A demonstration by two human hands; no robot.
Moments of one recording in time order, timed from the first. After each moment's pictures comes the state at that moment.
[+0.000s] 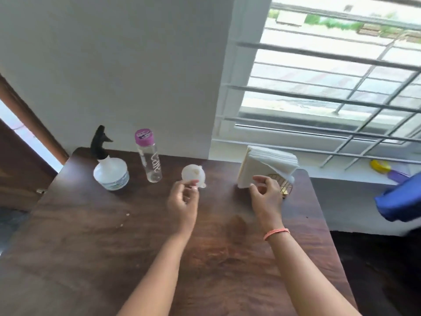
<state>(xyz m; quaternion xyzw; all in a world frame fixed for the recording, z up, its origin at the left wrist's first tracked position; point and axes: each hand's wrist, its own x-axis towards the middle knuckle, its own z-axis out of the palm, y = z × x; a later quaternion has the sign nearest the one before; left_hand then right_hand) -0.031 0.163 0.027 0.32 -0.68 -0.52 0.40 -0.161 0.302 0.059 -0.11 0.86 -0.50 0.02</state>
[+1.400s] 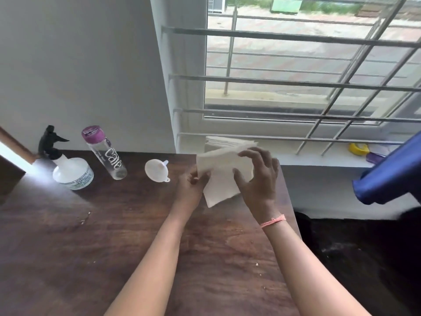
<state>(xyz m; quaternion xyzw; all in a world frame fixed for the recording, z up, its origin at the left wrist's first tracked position) -0.128 0.252 0.050 0.23 -0.66 -0.67 0.24 -0.221 0.389 0.085 -0.30 0.84 -0.41 -0.19</state>
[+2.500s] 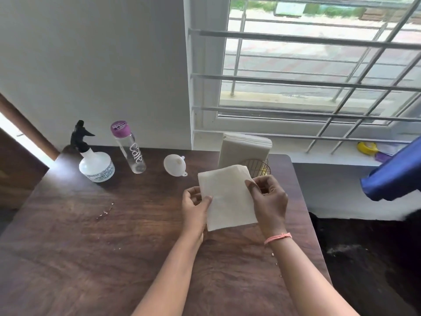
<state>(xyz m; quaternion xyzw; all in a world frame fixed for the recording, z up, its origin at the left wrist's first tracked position) -0.054 0.272 0.043 0.41 -0.49 -0.73 0.25 -0.152 0.393 0.068 -0.11 0.81 -0.58 -0.03</state>
